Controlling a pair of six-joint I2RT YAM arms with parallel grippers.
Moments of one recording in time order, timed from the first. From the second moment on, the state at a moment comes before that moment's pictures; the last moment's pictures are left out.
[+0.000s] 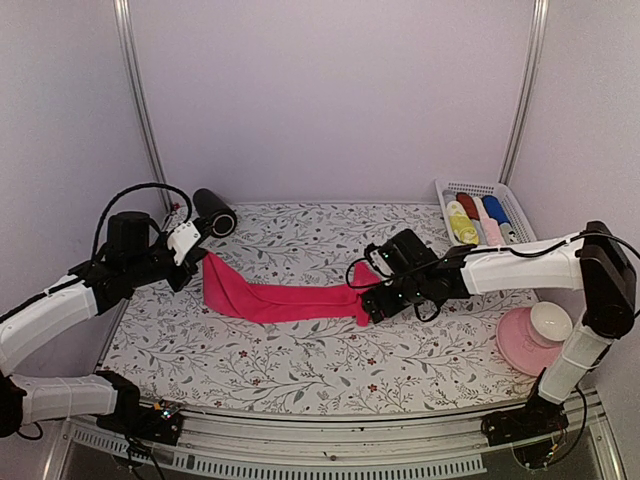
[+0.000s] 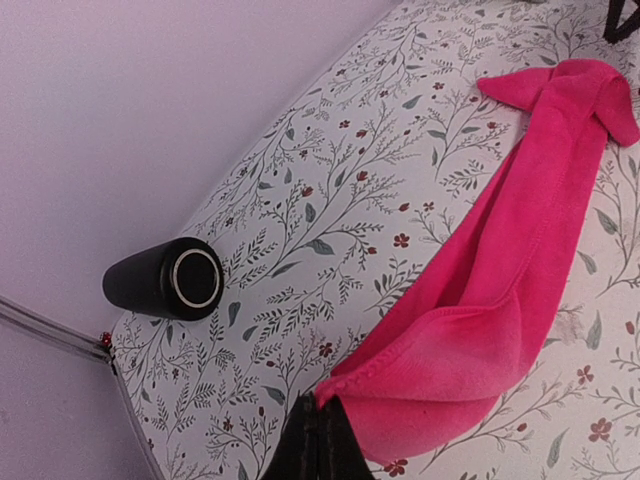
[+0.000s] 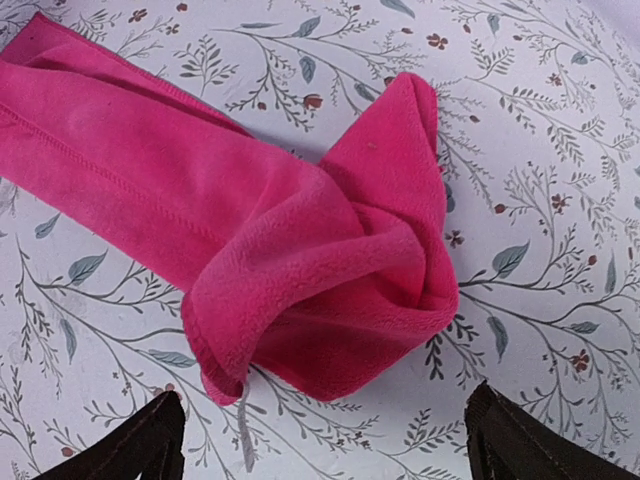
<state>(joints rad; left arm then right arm) -0.33 0.98 0.65 -0.15 0.14 0.62 0.87 1.69 1.08 -0.34 0.24 0.21</state>
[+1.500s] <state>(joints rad) -0.33 0.98 0.65 -0.15 0.15 0.62 0.97 1.81 0.81 0.19 0.19 0.62</state>
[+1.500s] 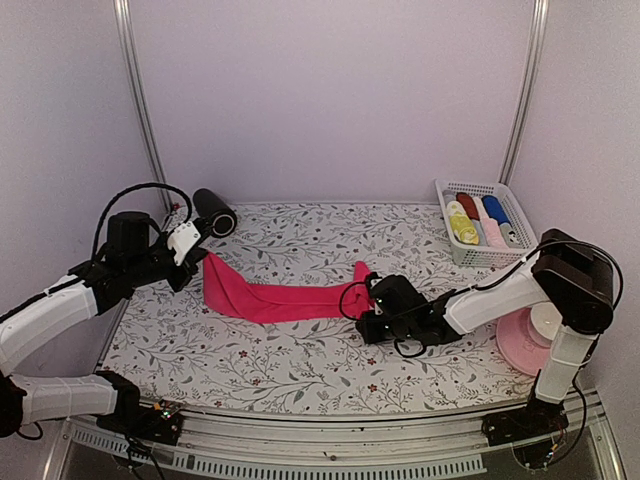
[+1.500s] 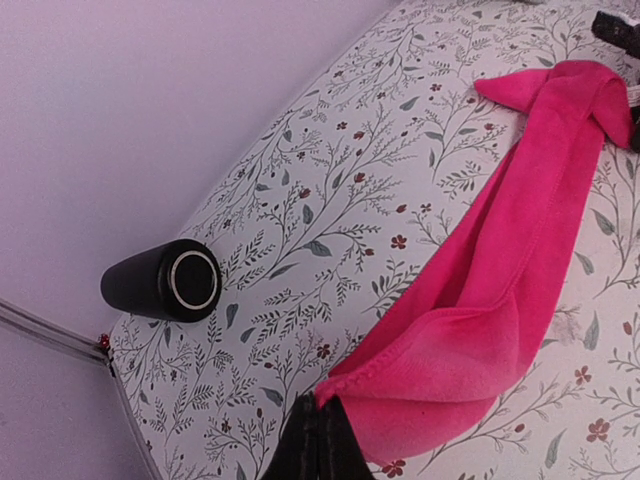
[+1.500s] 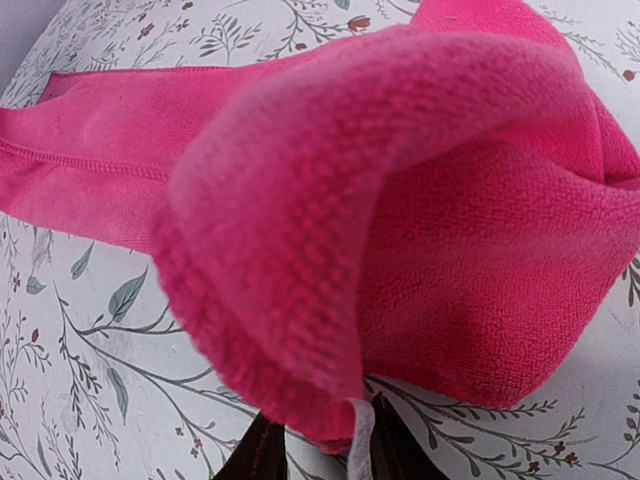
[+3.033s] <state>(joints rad) -0.25 0.94 1.32 -0.56 0.09 0.58 0.94 1.24 1.37 -0.96 1.07 0.24</state>
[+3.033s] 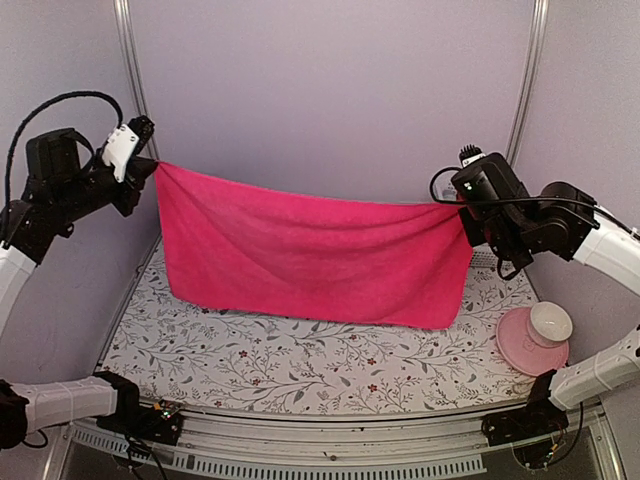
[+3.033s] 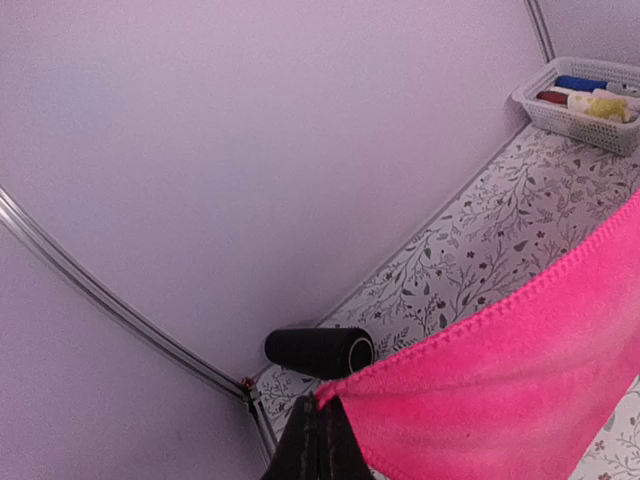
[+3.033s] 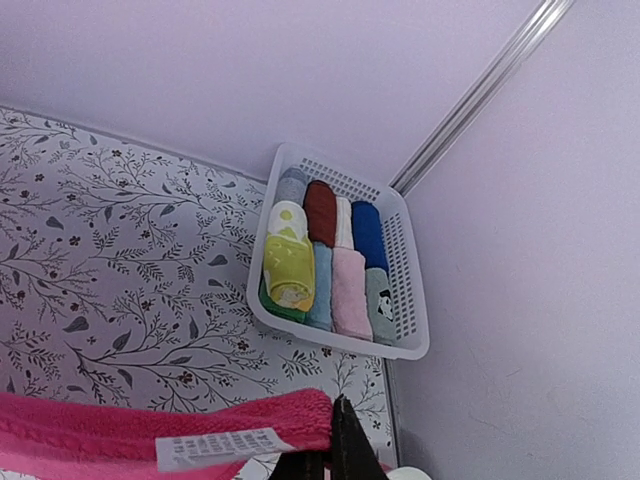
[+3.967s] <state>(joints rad) -0.20 1.94 1.22 0.02 -0.25 0.62 0.48 2.26 1.86 -0.23 0.77 -0.34</state>
